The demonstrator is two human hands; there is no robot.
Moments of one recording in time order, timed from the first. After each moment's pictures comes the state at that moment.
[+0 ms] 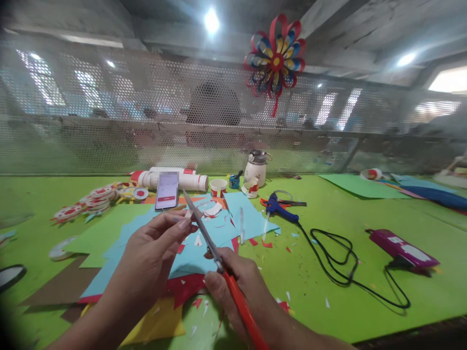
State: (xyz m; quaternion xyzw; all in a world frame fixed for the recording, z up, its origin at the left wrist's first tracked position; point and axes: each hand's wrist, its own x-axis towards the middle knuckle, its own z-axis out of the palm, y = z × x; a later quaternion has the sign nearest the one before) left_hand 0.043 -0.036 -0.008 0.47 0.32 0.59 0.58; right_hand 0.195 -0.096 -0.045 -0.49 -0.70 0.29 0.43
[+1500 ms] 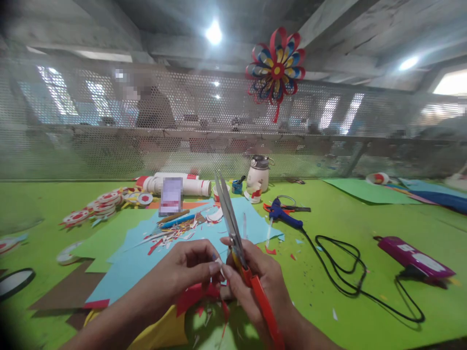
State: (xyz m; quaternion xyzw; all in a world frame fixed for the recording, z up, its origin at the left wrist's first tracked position) left_hand 0.050 -0.039 -0.019 0.57 0.28 0.31 0.70; right_hand 0.206 -0.094 -0.040 -0.49 -0.65 0.27 0.52
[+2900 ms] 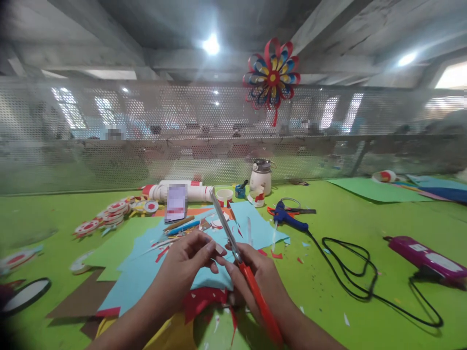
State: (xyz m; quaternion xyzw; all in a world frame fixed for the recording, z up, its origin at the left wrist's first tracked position) left_hand 0.053 -0.030 -0.019 0.59 0.33 0.46 0.58; right_hand 0.203 -0.079 -0.040 -0.52 -0.66 0.25 0.49
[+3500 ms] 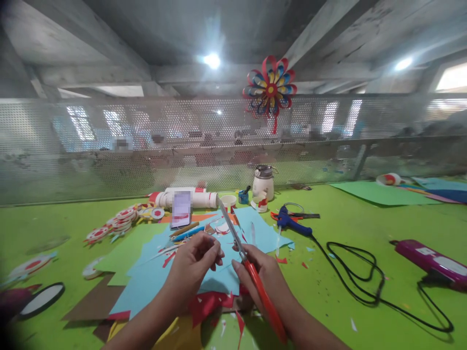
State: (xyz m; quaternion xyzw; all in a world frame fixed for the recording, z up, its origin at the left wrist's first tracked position) left_hand 0.052 -0.025 -0.026 0.64 0.34 0.49 0.49; right_hand 0.209 -0.067 -0.054 -0.52 -0.66 0.20 0.49
